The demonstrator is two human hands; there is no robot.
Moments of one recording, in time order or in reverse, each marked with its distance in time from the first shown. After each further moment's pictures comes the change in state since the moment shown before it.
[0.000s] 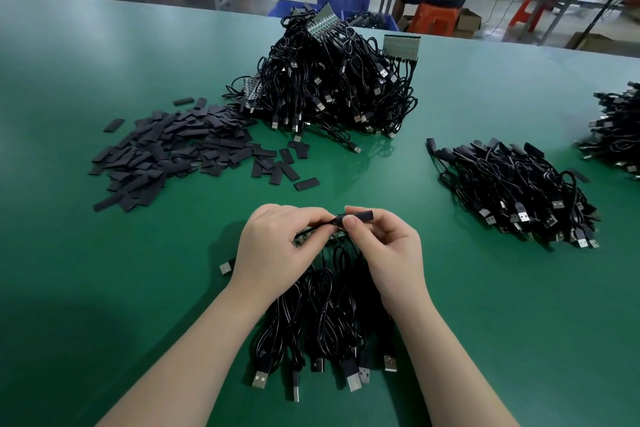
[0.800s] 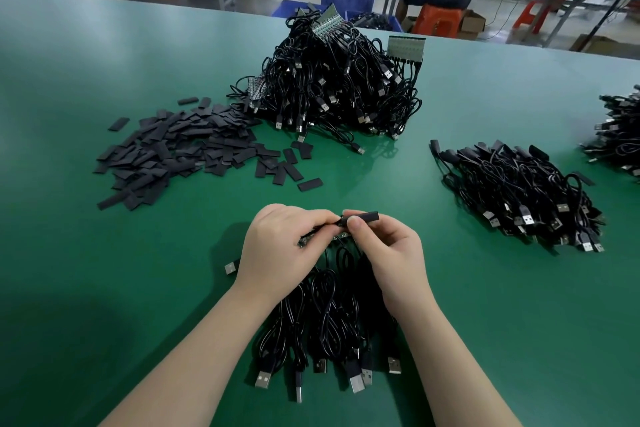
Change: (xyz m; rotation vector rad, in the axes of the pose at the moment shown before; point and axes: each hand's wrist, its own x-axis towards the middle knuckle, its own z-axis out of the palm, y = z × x) left_hand 0.001 0.001 0.001 -0.008 0.049 0.060; right_hand 0.001 -0.001 0.003 0.048 -0.047 0.047
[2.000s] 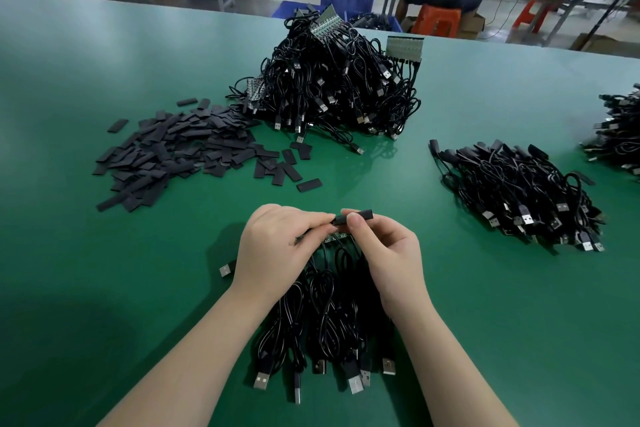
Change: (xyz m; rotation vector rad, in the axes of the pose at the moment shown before) left_hand -0.002 -0.004 0.000 0.011 0.050 0.007; right_hand -0.001 0.002 0.001 0.005 0.046 0.010
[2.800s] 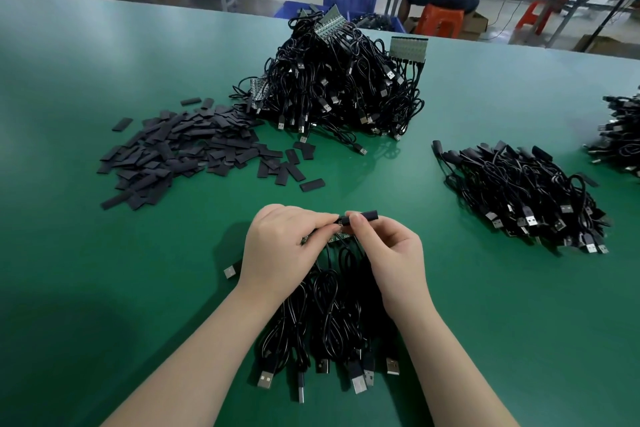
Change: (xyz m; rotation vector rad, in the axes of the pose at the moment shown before) left_hand 0.000 -0.001 0.002 0.046 0.001 0.005; right_hand 0.000 0.003 0.001 -0.052 0.036 0.033
